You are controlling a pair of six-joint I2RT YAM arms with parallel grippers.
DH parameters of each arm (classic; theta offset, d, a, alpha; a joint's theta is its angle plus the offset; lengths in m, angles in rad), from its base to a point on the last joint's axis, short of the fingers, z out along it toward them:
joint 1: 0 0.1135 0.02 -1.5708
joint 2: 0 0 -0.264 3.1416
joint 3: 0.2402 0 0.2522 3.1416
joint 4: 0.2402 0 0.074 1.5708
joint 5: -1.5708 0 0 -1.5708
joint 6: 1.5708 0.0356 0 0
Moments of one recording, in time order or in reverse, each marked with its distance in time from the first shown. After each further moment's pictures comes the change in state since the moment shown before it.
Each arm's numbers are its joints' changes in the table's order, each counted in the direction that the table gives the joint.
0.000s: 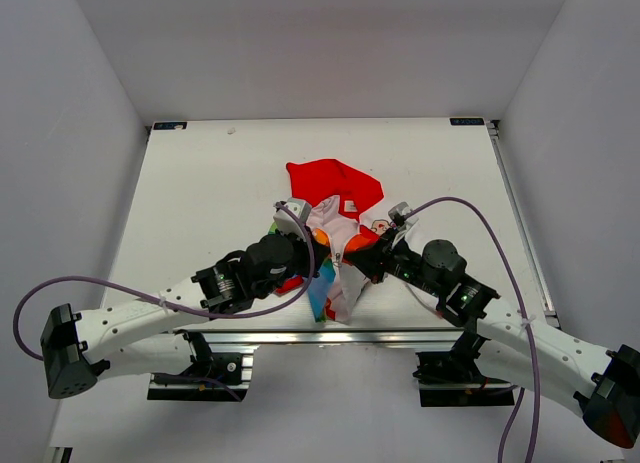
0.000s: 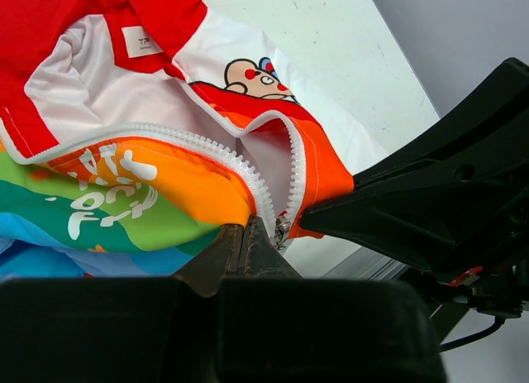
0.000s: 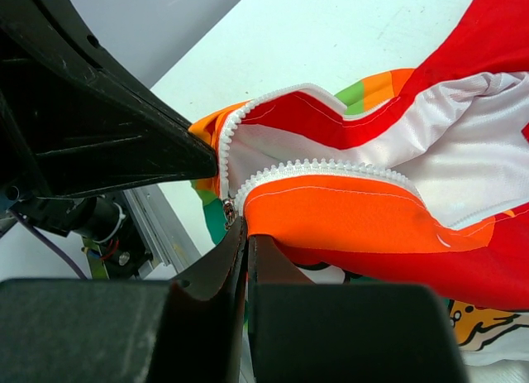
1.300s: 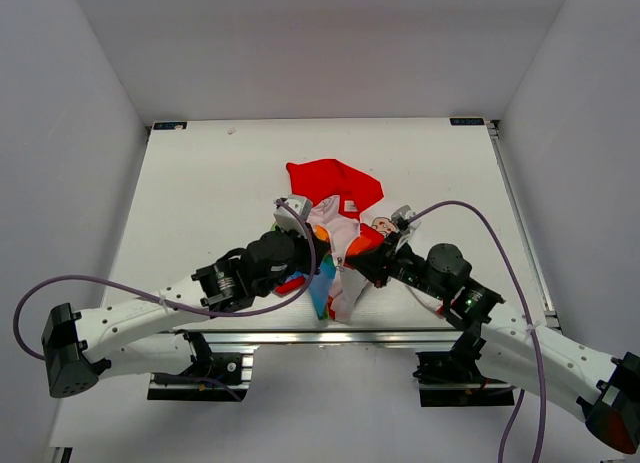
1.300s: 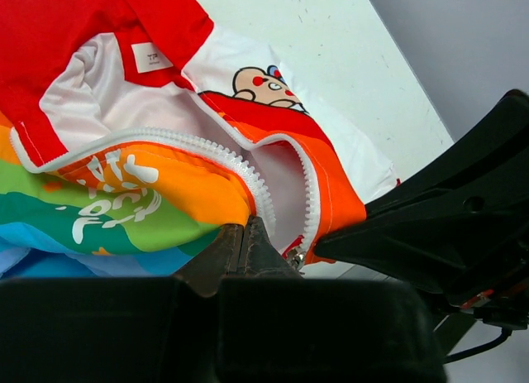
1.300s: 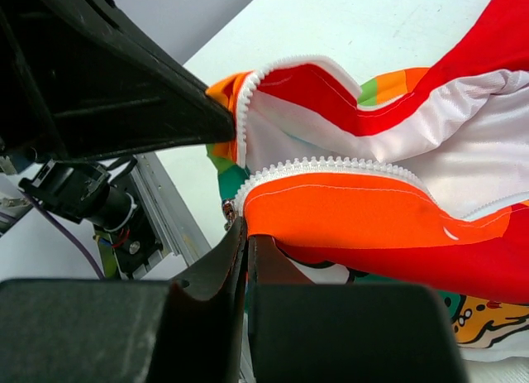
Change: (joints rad) left arm 0.000 0.005 0.030 0.008 0.029 0.027; right arm 0.000 -0.054 -0.024 0.013 0.037 0.000
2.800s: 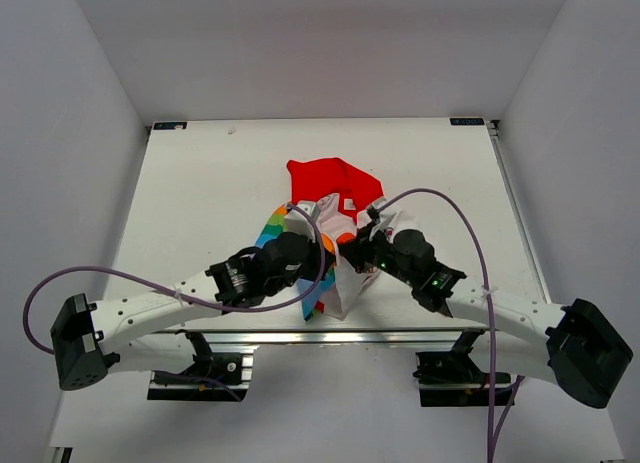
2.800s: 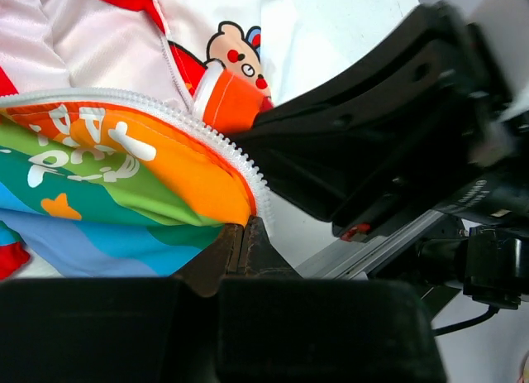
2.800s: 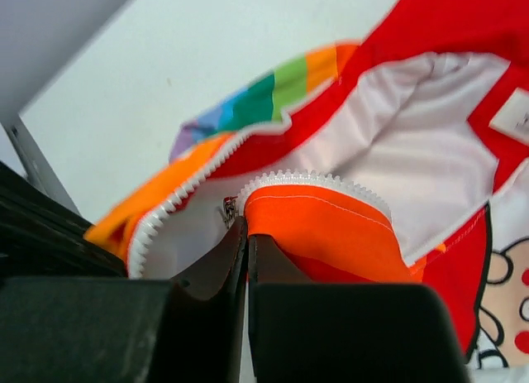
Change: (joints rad) left arm 0.000 0.085 0.007 0.066 -0.071 -0.131; right arm 0.000 0.365 0.068 -0.134 -0.145 -0.102
